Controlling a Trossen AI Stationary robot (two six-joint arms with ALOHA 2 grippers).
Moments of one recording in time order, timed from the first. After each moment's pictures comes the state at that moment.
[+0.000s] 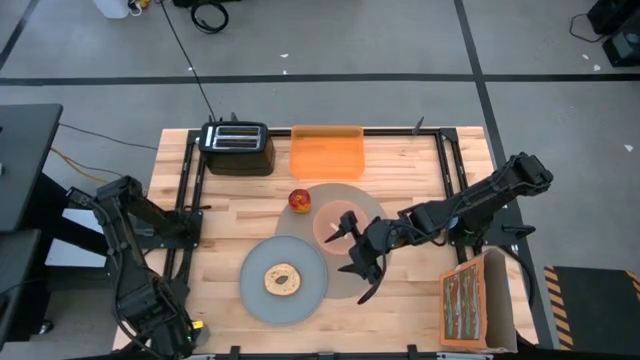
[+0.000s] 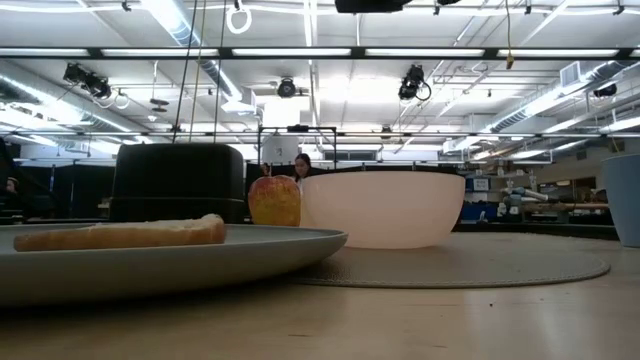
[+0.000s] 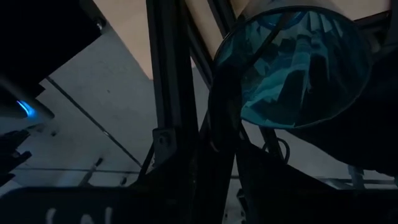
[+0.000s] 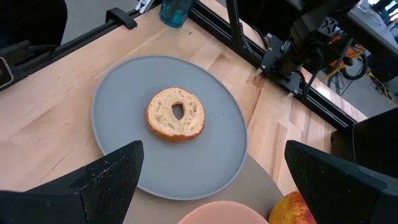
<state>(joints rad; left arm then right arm) -1.07 1.58 1.55 -1.39 0.52 -2.26 0.36 1.49 1.05 -0.10 0.15 -0.42</state>
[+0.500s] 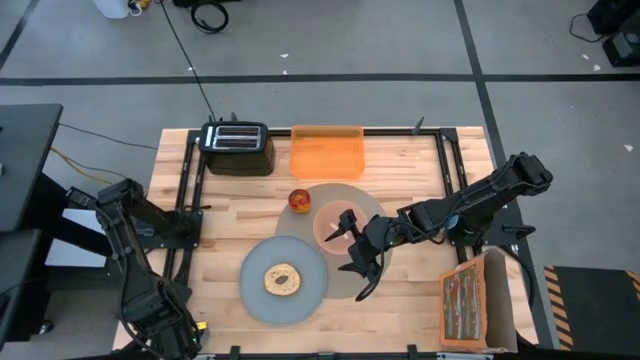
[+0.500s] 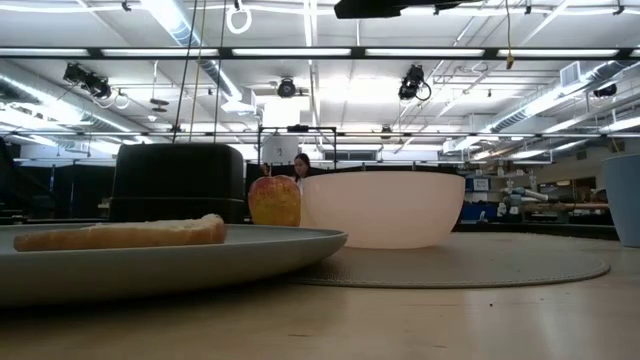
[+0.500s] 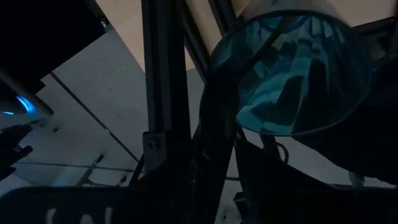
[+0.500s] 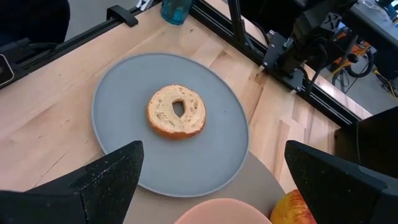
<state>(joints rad) -1.06 1.61 1.55 -1.39 0.53 -2.26 0.34 1.49 1.05 -0.11 0.13 -0.42</state>
